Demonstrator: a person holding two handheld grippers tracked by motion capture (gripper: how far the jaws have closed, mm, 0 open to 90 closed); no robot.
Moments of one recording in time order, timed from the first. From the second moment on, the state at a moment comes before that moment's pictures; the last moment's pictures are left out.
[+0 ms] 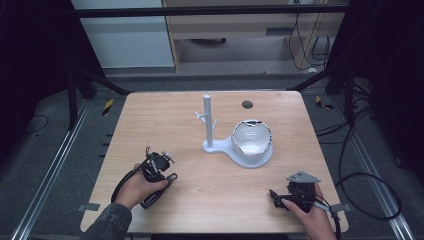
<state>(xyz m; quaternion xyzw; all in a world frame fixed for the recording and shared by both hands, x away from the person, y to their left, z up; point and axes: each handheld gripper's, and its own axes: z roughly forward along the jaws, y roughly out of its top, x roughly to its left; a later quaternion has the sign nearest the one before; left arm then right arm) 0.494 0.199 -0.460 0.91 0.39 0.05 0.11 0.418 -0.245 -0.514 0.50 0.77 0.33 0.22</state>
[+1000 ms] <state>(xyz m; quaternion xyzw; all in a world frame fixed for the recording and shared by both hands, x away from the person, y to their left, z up) 0.489 0.205 -0.453 0.90 0.39 0.09 0.16 0.418 -0.245 -0.514 0.50 0.77 0.33 0.22</state>
